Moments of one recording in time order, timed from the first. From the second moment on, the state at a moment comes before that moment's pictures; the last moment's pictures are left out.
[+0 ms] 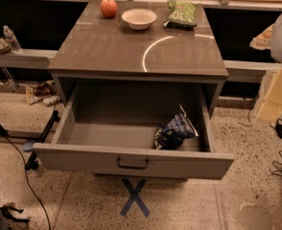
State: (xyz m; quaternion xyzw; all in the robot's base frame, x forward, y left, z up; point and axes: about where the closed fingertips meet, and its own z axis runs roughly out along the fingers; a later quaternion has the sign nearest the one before) arm 0.438 -0.217 0.976 -0.60 0.78 -0.03 0.16
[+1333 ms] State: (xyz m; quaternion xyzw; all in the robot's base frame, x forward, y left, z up) arm 0.492 -0.190 0.900 -0.58 0.78 0.05 0.21
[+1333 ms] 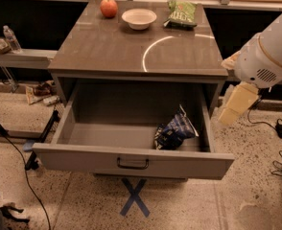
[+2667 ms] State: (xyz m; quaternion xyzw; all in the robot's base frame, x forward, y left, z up) arm 0.524 -0.173 0.816 -0.57 0.79 0.10 0.20
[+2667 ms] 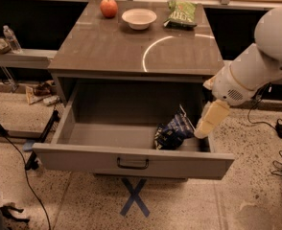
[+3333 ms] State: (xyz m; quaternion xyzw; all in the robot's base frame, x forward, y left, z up) arm 0.557 -0.183 0.749 -0.47 0.86 0.09 0.19
